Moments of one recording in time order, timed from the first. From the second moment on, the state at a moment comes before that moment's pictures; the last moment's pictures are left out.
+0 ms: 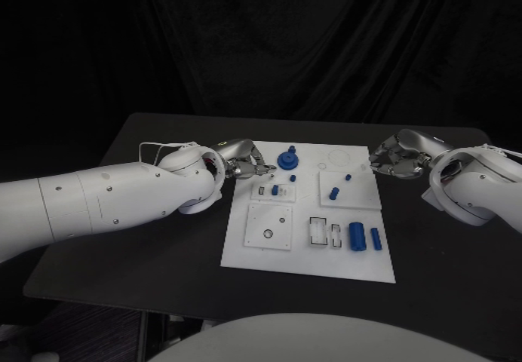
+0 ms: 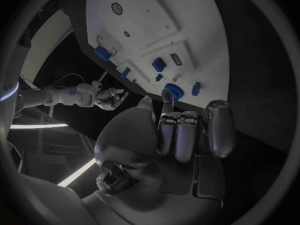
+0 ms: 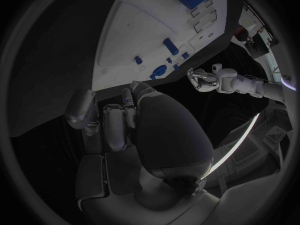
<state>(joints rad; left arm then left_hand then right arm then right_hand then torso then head) 1.29 -0.70 -0.21 1.47 -1.26 -0.30 -0.24 1.25 0.20 -0.16 0.26 0.28 0.94 0.05 0.22 1.31 1.46 -0.01 1.58 1.31 1.46 -0.05 1.57 1.31 0.07 1.44 0.05 1.36 1.31 1.33 -1.03 -0.25 1.55 -1.25 -0.40 -0.20 1.52 -0.06 0.22 0.27 0.34 0.92 0.13 0.17 0.18 1.36 0.04 1.37 1.28 1.46 -0.03 1.35 1.29 0.09 1.40 0.08 1.05 1.31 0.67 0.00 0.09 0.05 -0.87</state>
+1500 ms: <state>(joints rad) 1.33 -0.51 -0.21 1.13 -1.26 -0.02 -0.34 1.12 0.21 -0.25 0.29 0.16 0.94 0.05 0.29 1.31 1.47 -0.01 1.57 1.31 1.47 -0.06 1.57 1.31 0.05 1.46 0.05 1.41 1.31 1.33 -1.02 -0.25 1.56 -1.24 -0.41 -0.20 1.52 -0.06 0.22 0.27 0.34 0.92 0.13 0.17 0.18 1.36 0.04 1.37 1.28 1.46 -0.03 1.35 1.29 0.09 1.40 0.08 1.05 1.31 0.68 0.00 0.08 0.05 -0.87</state>
